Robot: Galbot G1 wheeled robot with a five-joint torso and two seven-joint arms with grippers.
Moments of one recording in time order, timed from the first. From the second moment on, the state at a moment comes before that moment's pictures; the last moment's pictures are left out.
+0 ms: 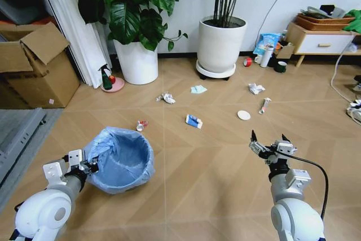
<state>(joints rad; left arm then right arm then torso) 1.48 -1.07 -0.70 -2.17 -0.86 0.68 -0.40 -1.52 1.50 0.67 2.16 0.12 -0.19 0.09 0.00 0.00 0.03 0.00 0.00</state>
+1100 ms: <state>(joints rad) 1.49 -1.08 -0.69 -2.16 -0.82 0.68 -0.36 -1.52 1.51 0.67 2.15 0.10 -0.18 0.09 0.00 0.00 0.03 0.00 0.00</state>
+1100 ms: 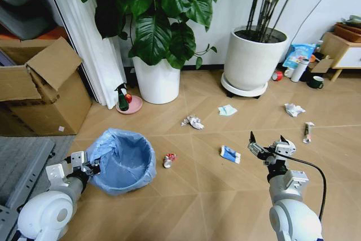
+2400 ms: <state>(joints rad) 1.49 -1.09 -0.70 -2.15 -0.79 0.67 -0.34 -1.15 1.07 0.03 1.59 0.27 -0.28 -0.18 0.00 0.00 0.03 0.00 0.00</state>
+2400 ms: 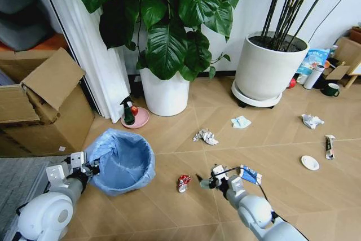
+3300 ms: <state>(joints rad) 1.50 -1.11 -0.70 -2.15 -0.79 0.67 -0.33 -0.83 1.14 -0.25 1.23 0.18 -0.25 -0.50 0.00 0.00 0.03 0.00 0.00</state>
